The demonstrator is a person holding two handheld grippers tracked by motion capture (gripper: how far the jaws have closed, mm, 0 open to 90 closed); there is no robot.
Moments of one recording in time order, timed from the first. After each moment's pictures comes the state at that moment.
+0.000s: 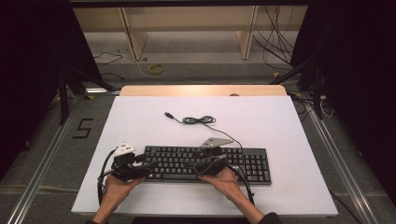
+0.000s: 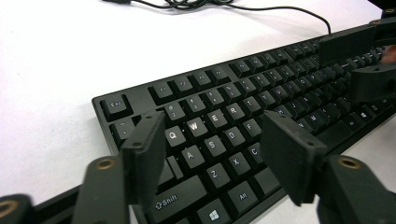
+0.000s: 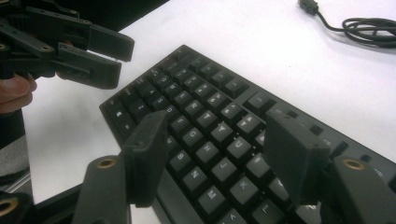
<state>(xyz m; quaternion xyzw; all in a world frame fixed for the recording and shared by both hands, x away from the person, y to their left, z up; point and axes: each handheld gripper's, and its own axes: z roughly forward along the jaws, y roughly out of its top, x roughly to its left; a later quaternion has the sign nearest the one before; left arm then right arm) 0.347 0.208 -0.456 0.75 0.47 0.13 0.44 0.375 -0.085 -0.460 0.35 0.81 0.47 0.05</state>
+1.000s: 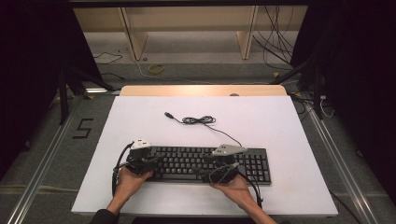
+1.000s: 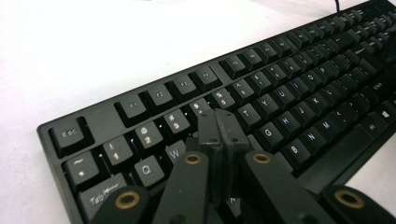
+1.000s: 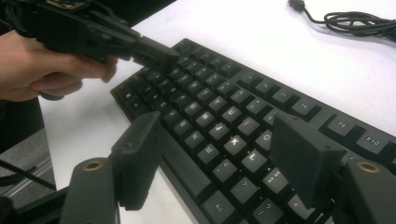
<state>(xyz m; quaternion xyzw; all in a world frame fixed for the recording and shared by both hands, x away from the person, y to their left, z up) 0.376 0.176 -0.467 0.78 0.46 0.11 0.41 0.352 -0.115 -0.459 0.35 0.80 0.49 0.05</state>
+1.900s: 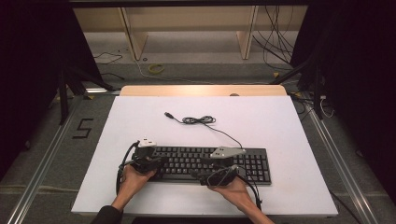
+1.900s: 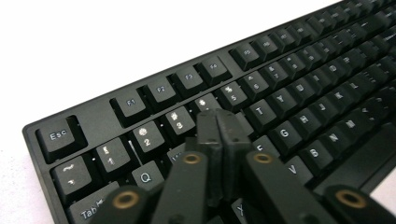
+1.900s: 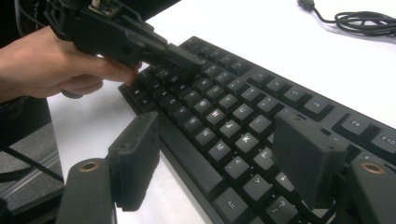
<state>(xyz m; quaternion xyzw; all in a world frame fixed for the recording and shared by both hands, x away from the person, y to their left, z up) 0.384 0.169 -0.474 0.80 0.46 0.11 0.38 0.347 -0.110 -0.460 0.34 0.80 0.49 0.05</state>
